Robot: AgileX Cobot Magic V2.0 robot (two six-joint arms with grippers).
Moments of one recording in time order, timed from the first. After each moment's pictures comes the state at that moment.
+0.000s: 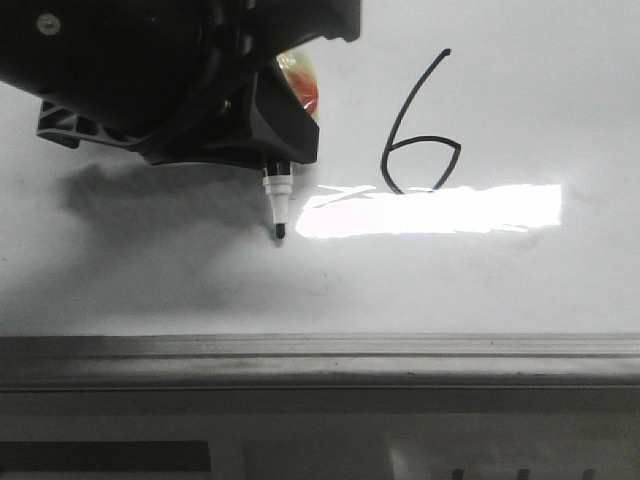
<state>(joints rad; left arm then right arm) -0.94 1.37 -0.78 -1.83 -0.17 1.30 1.06 0.42 -0.79 0.29 0.44 -0.46</state>
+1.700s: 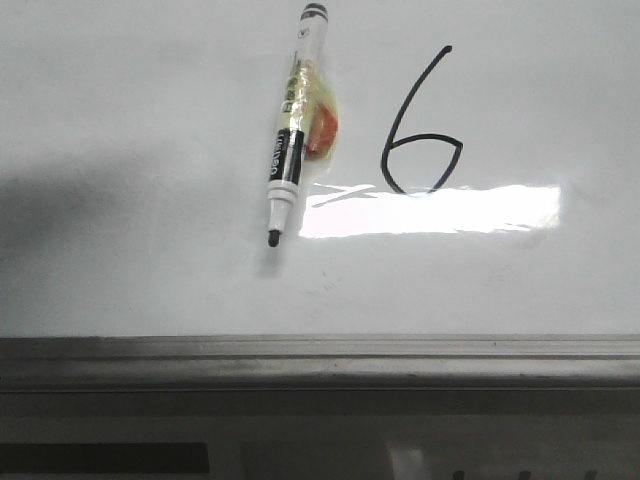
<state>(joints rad) -1.13 0.93 -0.73 -1.84 -0.41 1.52 1.02 0.29 -0.79 -0.16 0.79 -0.16</state>
